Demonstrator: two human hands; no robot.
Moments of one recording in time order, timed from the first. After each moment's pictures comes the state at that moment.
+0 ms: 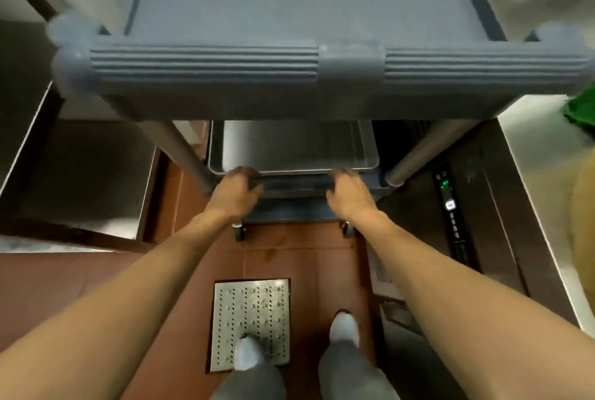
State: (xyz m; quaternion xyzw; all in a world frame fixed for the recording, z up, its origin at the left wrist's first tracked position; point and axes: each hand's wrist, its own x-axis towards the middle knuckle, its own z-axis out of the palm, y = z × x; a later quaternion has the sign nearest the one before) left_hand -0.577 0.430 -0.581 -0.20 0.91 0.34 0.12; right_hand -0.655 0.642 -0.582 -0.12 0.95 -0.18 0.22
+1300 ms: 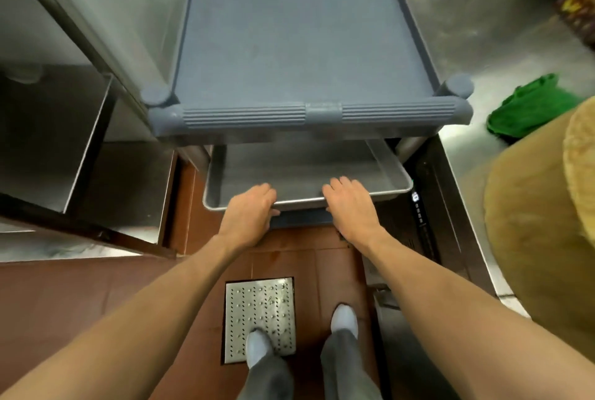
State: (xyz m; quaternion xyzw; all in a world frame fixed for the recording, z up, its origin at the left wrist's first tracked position) left_hand -0.510 0.466 -0.481 0.01 0.99 0.12 0.04; right_hand -0.584 0.664 -0.474 -0.33 0.94 0.07 0.06
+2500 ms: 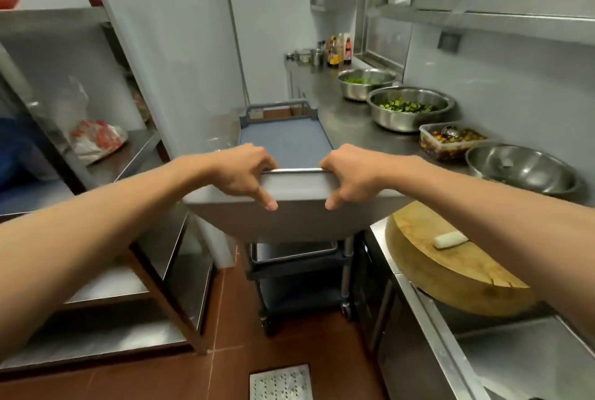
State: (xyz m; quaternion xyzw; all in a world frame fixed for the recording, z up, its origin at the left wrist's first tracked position) left_hand -0.301 0.552 0.035 0.15 0.98 0.05 0.10; right_hand -0.359 0.767 0.013 -0.41 0.91 -0.01 0.03
